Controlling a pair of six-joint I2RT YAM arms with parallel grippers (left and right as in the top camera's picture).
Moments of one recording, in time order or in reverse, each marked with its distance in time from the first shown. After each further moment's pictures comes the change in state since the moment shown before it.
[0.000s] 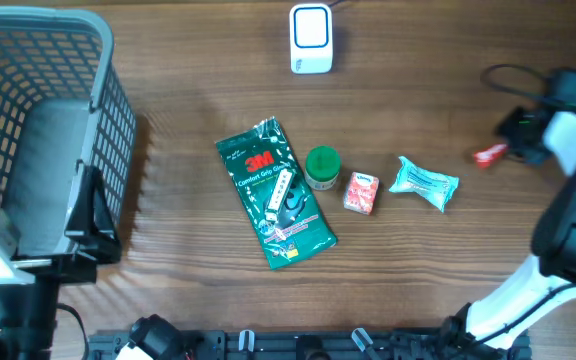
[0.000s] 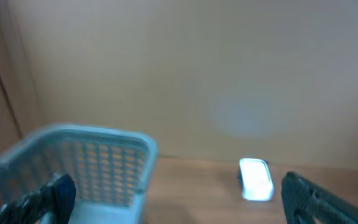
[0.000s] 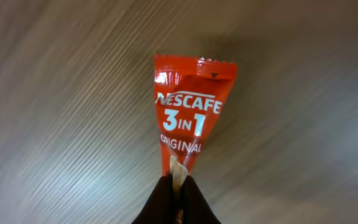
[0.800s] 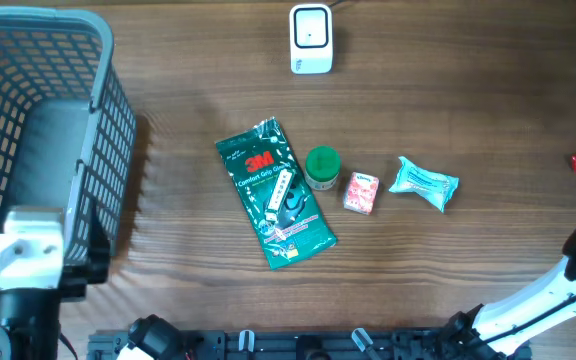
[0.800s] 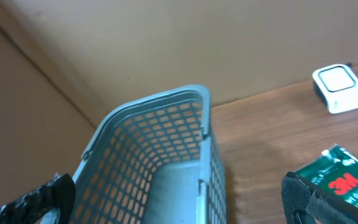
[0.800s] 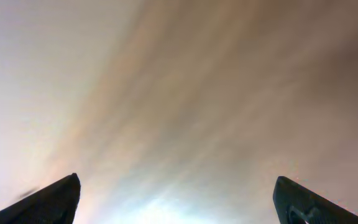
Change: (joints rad) left arm 0.060 -0.001 0.002 -0.246 -0.074 0.310; right arm -0.278 0.031 0.109 0.393 -0.500 0.058
